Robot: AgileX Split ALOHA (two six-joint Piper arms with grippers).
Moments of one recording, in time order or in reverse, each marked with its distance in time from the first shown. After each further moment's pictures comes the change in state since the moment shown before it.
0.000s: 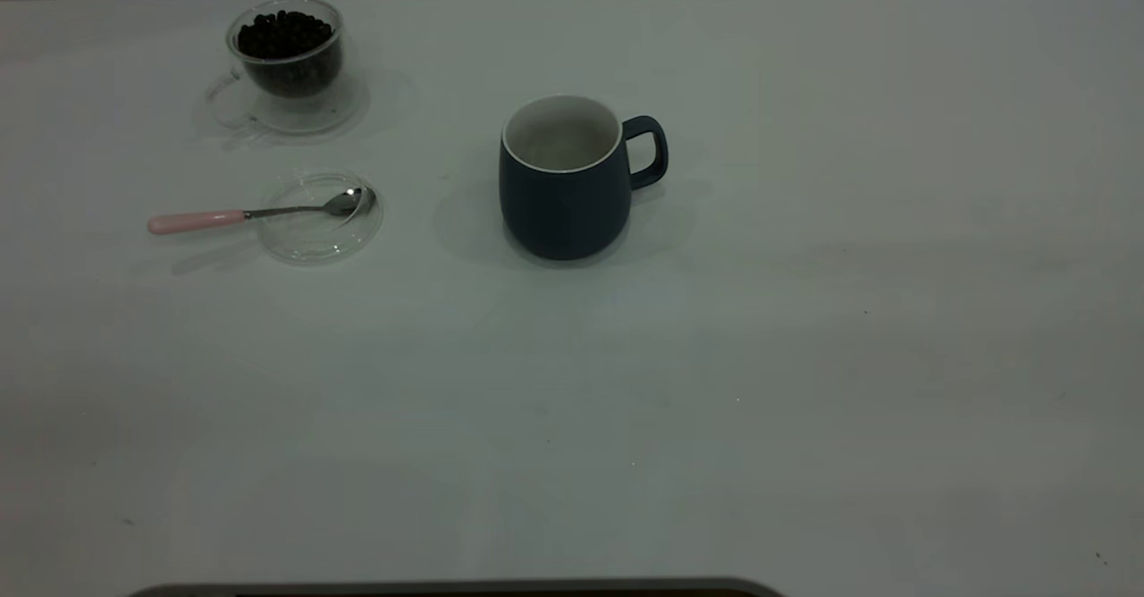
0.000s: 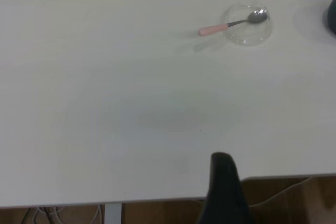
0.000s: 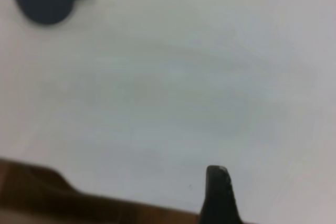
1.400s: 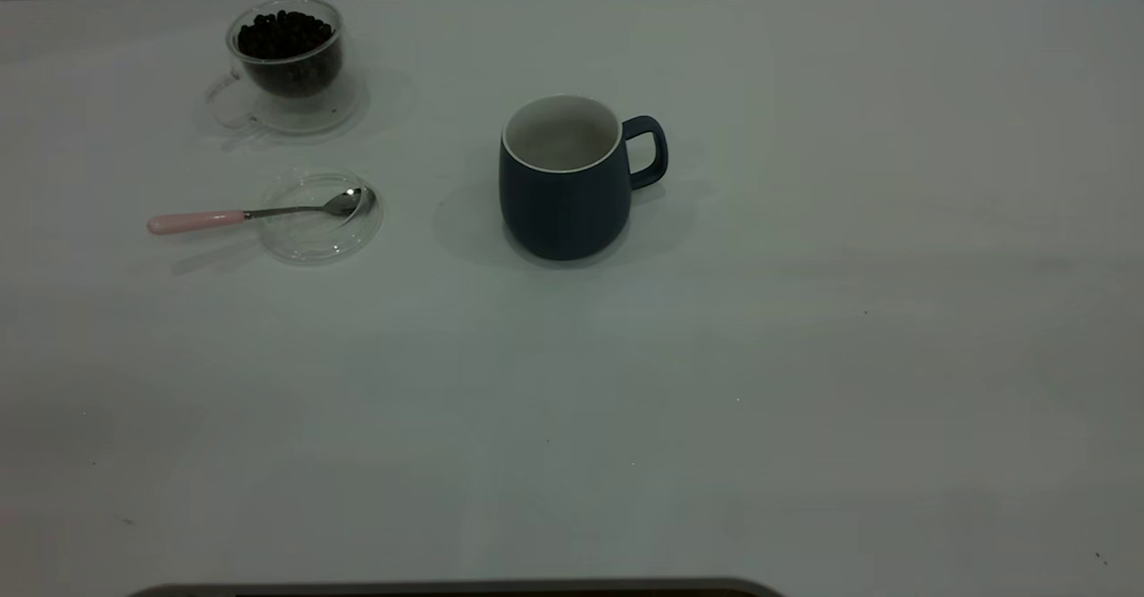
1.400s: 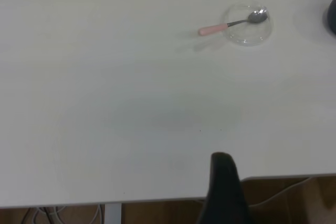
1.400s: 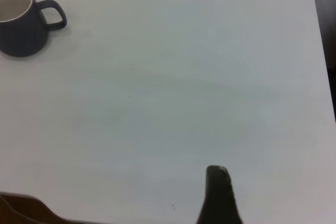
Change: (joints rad) left arm 0.000 0.000 0.000 0.000 0.000 0.000; right arm -0.040 -0.078 0.000 -0.020 0.002 0.006
